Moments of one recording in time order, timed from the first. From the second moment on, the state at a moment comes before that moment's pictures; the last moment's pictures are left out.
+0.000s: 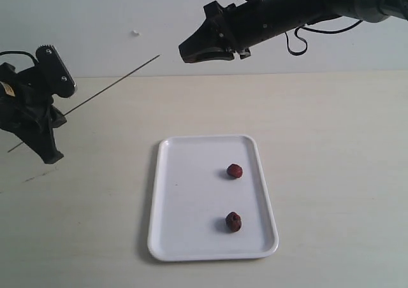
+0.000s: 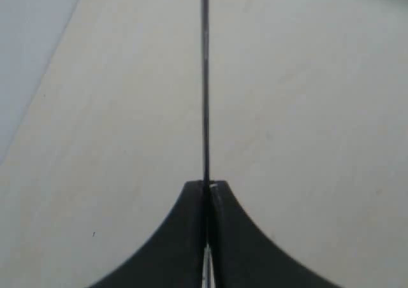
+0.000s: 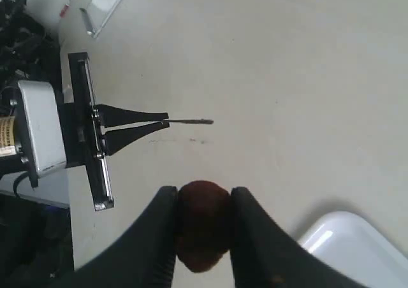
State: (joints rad) left arm -0.22 1.69 -0.90 0.02 0.14 0.84; right arm 0.08 2.30 -1.98 1.19 1.22 -0.74
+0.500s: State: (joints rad) left arm -0.26 1.69 -0.90 0.02 0.06 0.85; right arm 0.07 2.30 -1.98 1.28 1.22 -0.70
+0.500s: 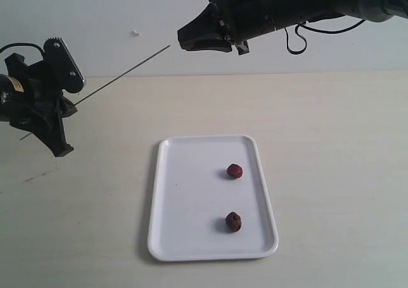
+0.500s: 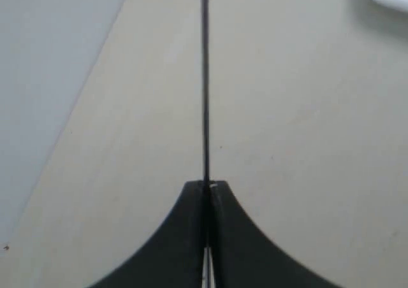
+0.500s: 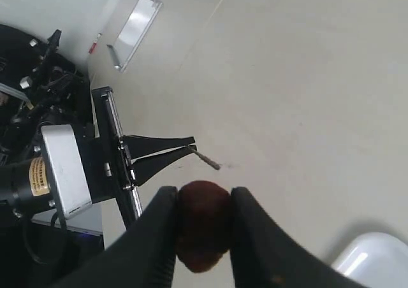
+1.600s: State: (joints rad) left arm -0.30 1.69 -0.90 0.02 0.03 0.85; right arm 0.07 2.30 -1.98 1.28 1.22 -0.67
